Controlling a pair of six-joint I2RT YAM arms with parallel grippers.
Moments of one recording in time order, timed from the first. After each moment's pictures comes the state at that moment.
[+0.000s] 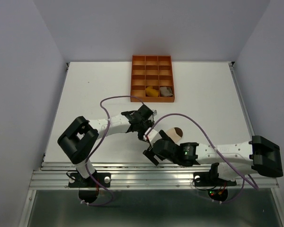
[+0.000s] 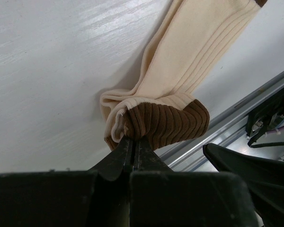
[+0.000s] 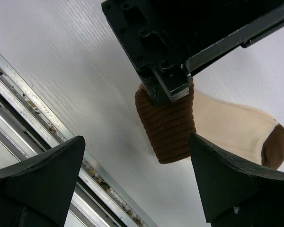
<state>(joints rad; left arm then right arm) -0.86 1.66 0.97 -0.39 0.30 -0.69 1.32 1.27 0.68 -0.21 0.45 0.24</state>
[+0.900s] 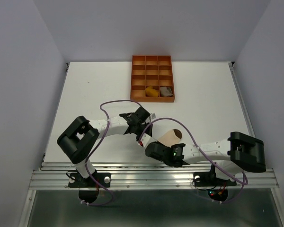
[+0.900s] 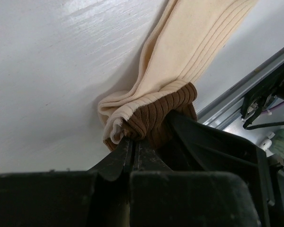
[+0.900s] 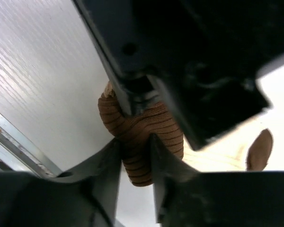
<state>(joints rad) -0.83 1.66 0.91 -0.34 0.42 -0.68 1.33 1.48 0.70 -0.20 0.52 0.12</state>
